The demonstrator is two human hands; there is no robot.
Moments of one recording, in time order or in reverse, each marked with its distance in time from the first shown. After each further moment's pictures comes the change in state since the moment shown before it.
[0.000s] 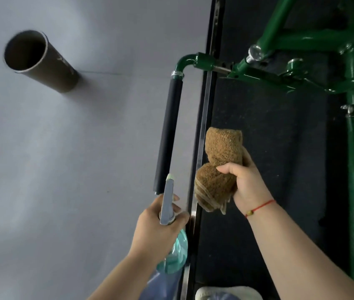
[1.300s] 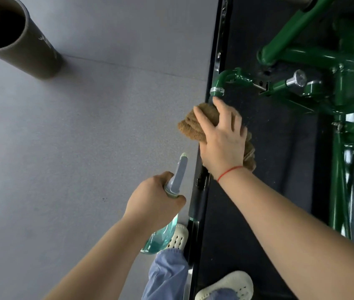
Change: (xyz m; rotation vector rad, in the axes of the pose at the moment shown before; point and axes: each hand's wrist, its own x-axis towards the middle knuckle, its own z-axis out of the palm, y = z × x) left_hand 0.121 0.037 -0.124 0.327 -0.234 0.113; right_hand 0.097 -0.007 0.164 -1.670 0.360 -0.845
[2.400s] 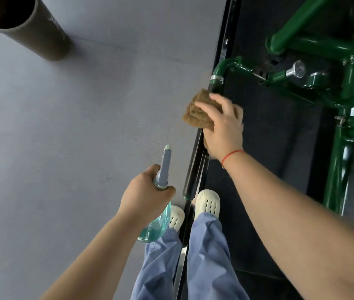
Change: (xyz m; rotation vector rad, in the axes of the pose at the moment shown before) left_hand -0.040 0.003 0.008 -0.102 0.096 -0.136; right_hand 0.002 0.025 -0.012 0.384 -0.149 0.042
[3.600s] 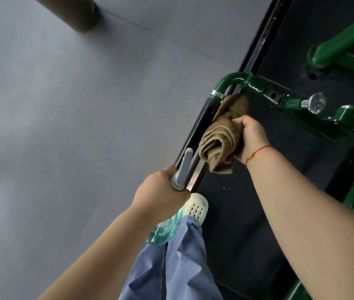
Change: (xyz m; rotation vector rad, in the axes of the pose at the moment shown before) left_hand 0.024 0.096 0.060 0.060 -0.034 -0.172; right_hand 0.090 0.077 -0.037 1.107 -0.433 1.033
